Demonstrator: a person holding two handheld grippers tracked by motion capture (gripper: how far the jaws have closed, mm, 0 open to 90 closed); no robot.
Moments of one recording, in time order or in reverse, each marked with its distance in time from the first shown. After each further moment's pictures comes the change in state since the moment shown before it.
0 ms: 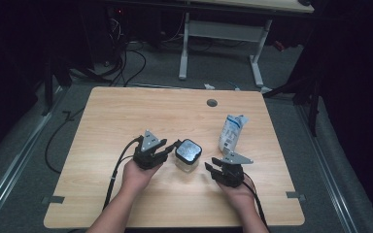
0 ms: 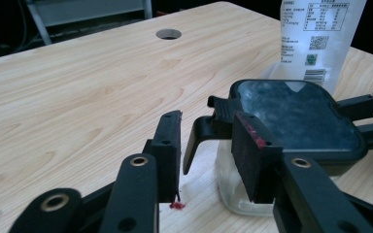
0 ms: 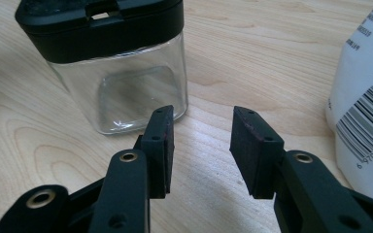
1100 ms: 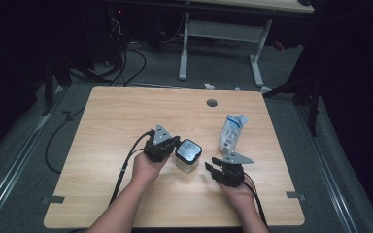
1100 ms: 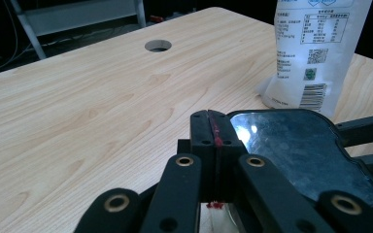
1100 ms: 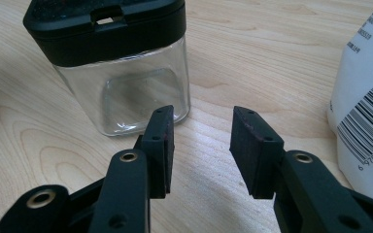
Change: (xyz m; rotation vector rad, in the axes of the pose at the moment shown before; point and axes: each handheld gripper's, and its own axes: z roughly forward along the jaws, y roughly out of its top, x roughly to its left) left arm -0.008 0.017 0.028 -0.004 -0.012 0.044; right arm -0.001 0.000 -0.001 -0.006 0.010 0.002
